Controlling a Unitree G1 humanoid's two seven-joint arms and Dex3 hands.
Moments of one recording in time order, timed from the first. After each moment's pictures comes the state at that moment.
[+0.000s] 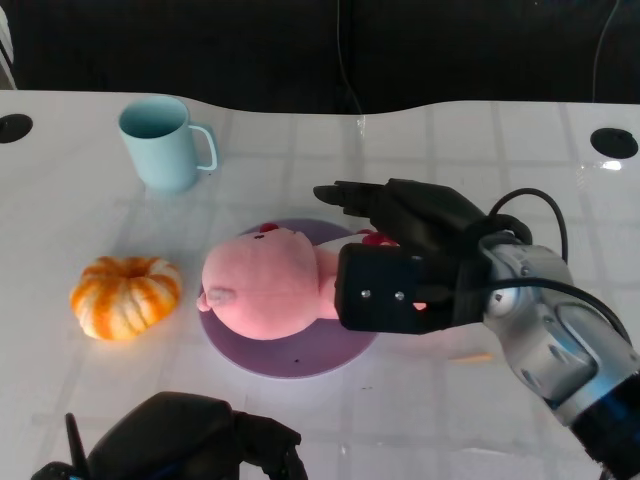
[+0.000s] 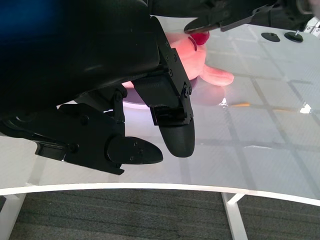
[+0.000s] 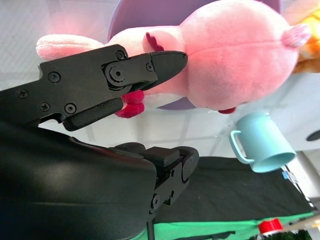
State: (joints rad) left arm 0.28 0.43 -0.25 -0.57 0.57 -0.01 -0.44; right arm -0.61 -0.12 0.49 0.26 -0.63 0.19 0.27
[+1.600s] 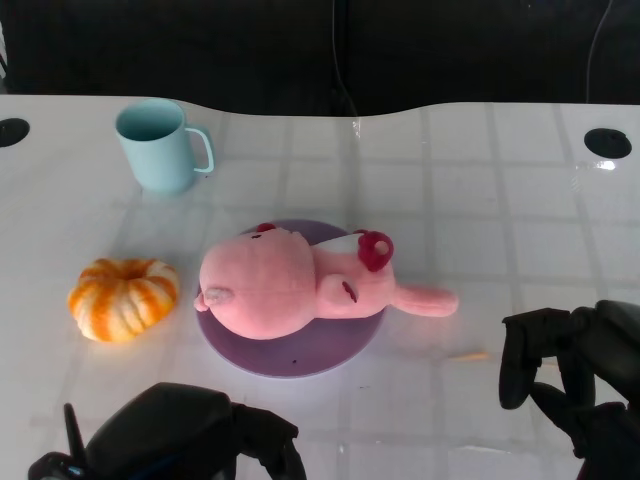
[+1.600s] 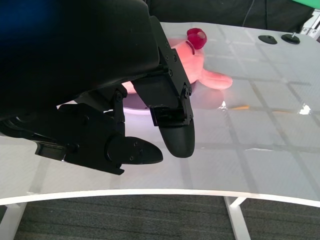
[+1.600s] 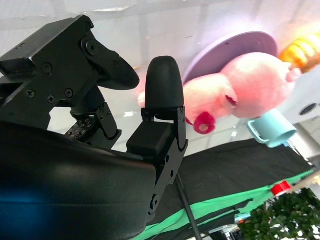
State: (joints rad) left arm 0.25 0.44 -0.24 -0.56 0.57 -0.01 -0.44; right arm 0.15 -0.42 0.10 -0.46 -0.43 0.05 0.31
